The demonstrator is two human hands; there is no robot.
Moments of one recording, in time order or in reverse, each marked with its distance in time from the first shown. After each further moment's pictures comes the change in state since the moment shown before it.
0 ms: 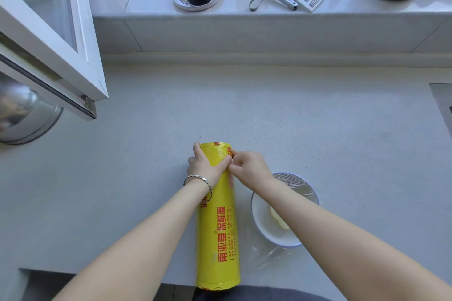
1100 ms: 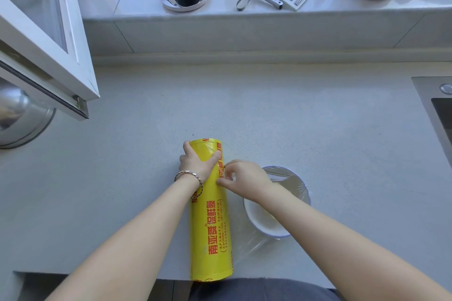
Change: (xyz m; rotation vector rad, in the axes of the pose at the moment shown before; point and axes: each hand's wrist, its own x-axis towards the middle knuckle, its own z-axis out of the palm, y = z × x) left_hand -0.002 -0.001 -0.002 -0.007 0.015 -0.012; right_hand -0.034 -0.001 -0.007 -0.352 -0.231 -0.050
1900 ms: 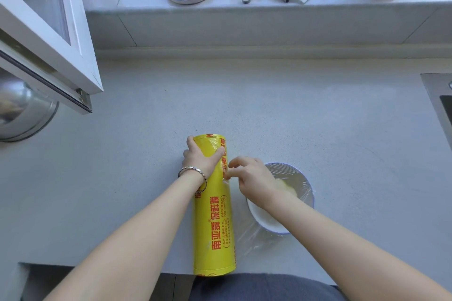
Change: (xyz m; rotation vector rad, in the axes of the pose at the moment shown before) left_hand 0.004 -0.003 0.002 -0.004 0.011 0.014; right_hand -0.010 0.011 0.013 0.006 0.147 -0.223
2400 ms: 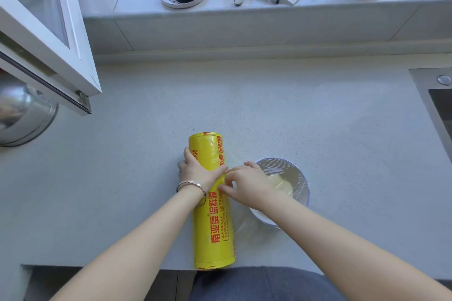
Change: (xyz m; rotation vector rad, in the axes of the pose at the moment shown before) left_hand -0.029 -0.020 0.010 -0.021 0.029 -0.017; right_hand -0.008 -0.009 0.006 -0.150 -0.105 0.066
